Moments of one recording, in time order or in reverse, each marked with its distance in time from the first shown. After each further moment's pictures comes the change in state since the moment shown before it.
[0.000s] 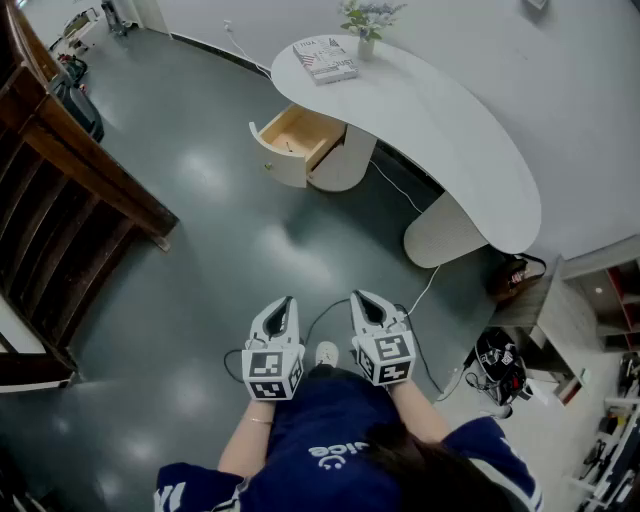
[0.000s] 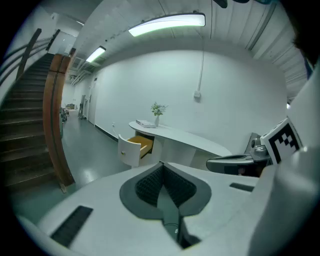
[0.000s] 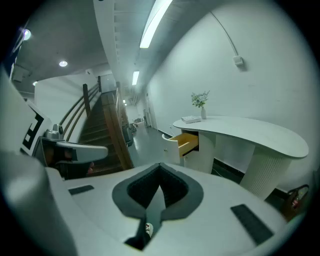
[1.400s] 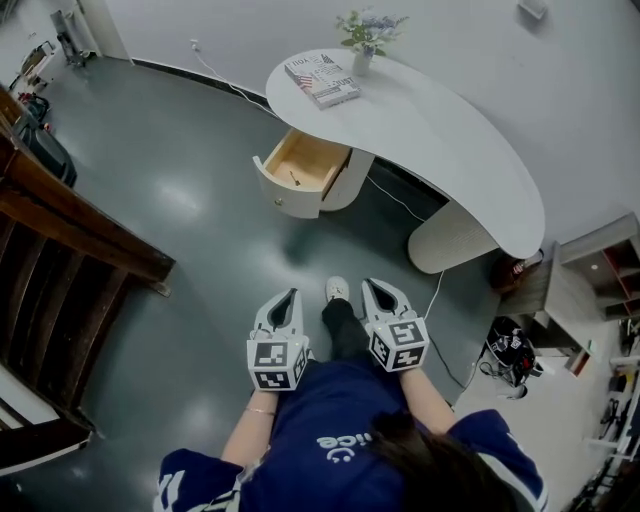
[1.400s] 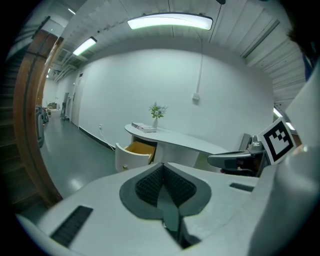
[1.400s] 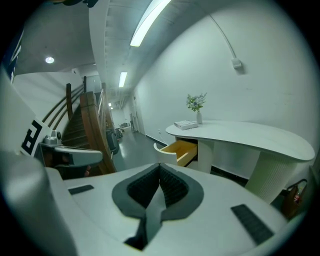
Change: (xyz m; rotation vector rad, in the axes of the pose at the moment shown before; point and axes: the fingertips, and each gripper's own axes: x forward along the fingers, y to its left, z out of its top) left arm 0.093 0.138 0.063 0.056 -0.007 -0.175; right arm 0.138 0.014 0.068 0.059 -0.059 -0.157
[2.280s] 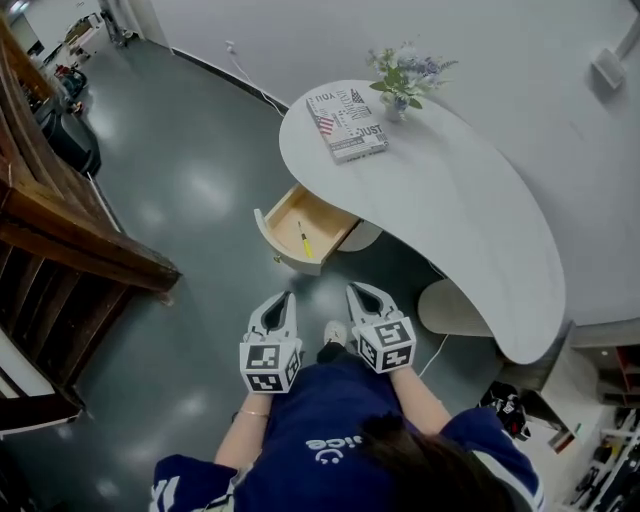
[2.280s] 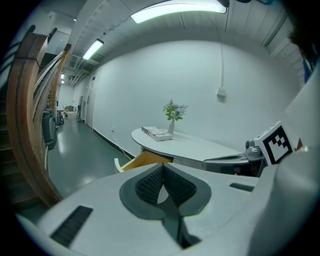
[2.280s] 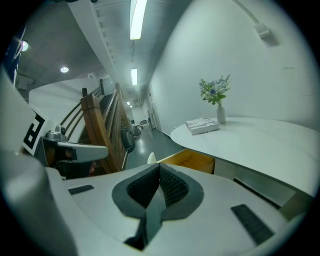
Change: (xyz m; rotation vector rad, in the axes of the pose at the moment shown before) left arm 0.180 0.046 0.088 -0.044 -0.003 0.199; right arm 0.188 -0.092 0.087 -0.049 0.052 0.270
